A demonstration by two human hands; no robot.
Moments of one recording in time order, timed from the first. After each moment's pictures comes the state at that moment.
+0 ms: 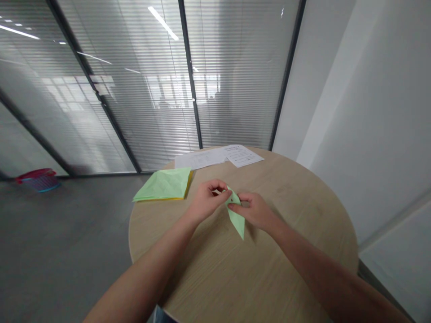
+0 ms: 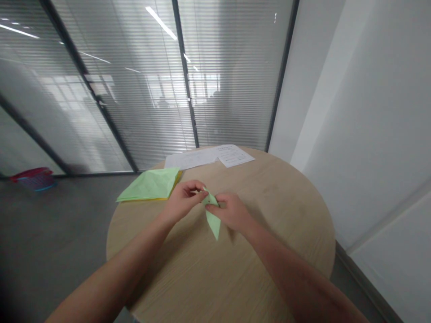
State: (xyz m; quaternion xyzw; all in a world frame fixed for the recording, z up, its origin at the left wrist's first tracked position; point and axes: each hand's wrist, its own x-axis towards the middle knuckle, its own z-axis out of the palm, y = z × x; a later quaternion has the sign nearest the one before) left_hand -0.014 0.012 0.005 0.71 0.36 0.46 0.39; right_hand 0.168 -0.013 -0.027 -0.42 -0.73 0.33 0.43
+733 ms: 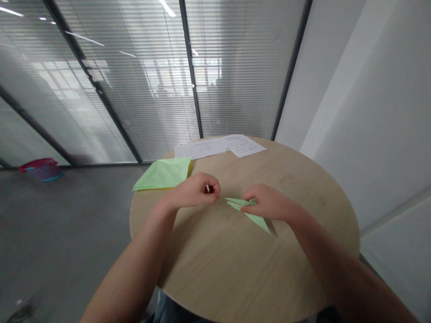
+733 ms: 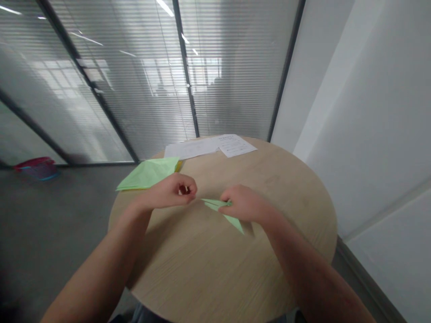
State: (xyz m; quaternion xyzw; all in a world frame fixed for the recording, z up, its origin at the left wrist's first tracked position) left_hand -0.055 0.012 0.038 0.86 0.31 0.23 0.33; right_hand 0.205 -0.016 -0.015 -0.44 -0.76 0.33 0.36
